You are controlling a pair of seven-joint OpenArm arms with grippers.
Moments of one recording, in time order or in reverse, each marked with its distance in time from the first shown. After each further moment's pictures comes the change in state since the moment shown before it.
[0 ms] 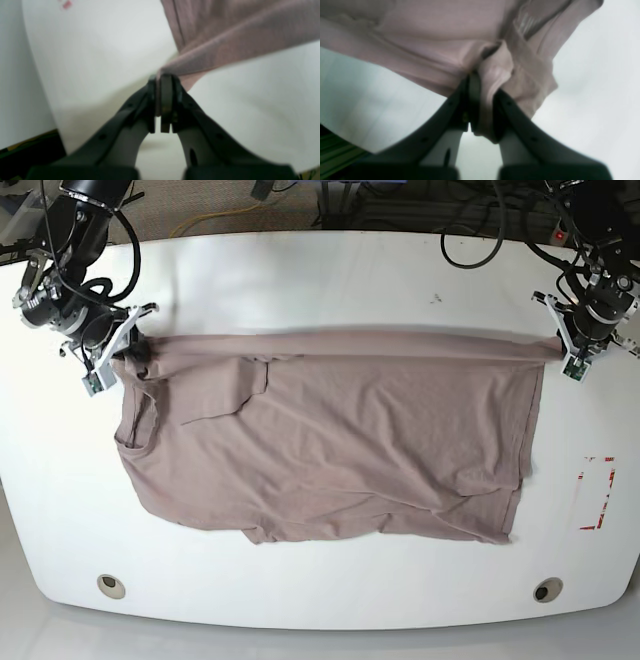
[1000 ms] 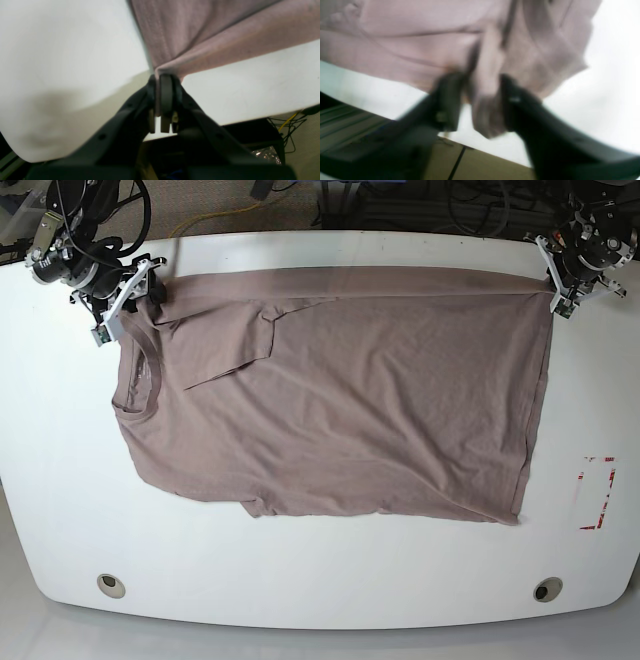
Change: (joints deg) left arm 13.0 -0.2 -0.2 -7.1 0.3 0.2 -5.7; right arm -9.9 -3.0 3.0 0.0 -0.4 0.0 -0.1
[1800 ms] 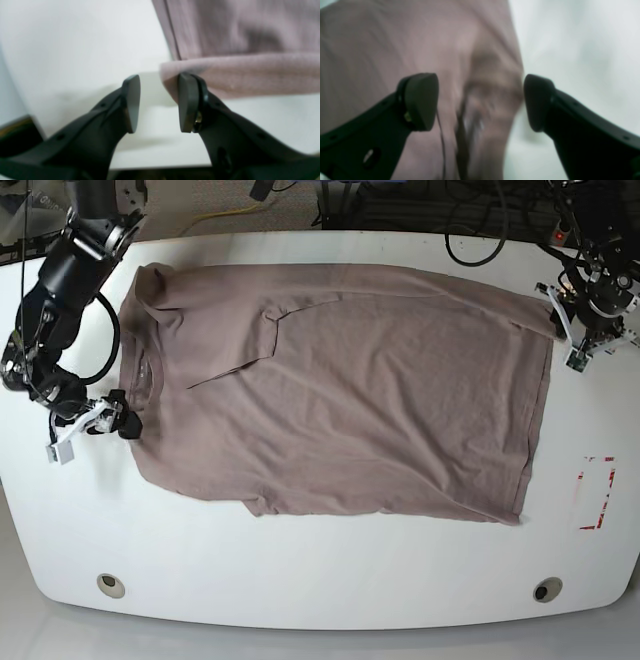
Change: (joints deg) left arm -11.8 -0.4 0.0 3.9 0.6 0.0 6.1; right arm 36.0 7.6 -0.1 -37.2 -1.0 -0.1 6.8
